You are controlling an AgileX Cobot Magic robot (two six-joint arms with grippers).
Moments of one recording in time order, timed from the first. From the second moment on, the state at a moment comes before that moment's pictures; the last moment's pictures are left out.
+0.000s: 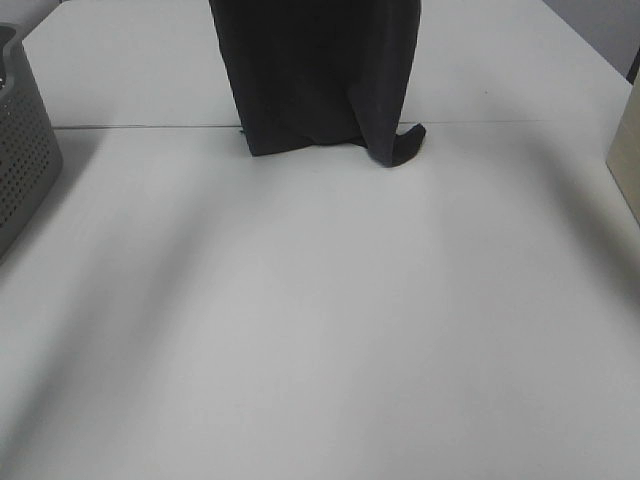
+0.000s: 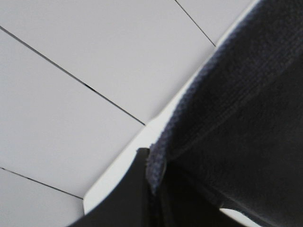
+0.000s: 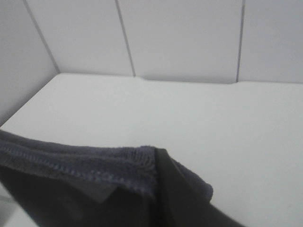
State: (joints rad) left arm -0.29 2.36 -2.73 0.12 0.71 0.64; right arm 0.31 2.13 -2.38 0.08 0.62 0.03
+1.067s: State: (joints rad) left arm -0.30 1.76 -2.06 0.04 1.20 0.45; right arm 0.31 1.80 -2.09 0.31 1.21 -0.17
